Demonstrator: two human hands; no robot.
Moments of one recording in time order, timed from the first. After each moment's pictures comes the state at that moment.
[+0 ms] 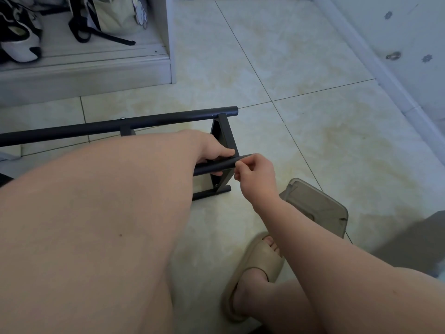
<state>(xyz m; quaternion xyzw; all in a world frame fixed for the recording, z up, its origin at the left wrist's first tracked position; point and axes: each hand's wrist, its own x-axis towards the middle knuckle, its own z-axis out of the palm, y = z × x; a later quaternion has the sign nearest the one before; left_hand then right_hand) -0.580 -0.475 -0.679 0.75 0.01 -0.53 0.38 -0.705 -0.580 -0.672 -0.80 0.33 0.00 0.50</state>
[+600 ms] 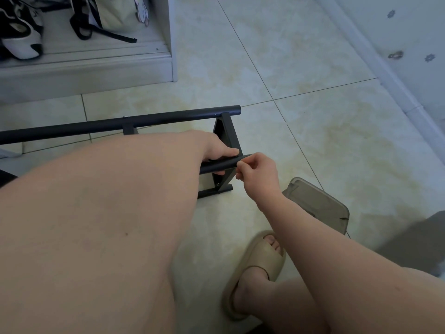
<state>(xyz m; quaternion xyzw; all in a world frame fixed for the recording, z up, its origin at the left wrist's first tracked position) -0.581 -0.477 -0.681 0.78 -0.02 -0.52 0.36 -0.704 -0.583 -0.670 -0.80 0.34 0.02 0.50</state>
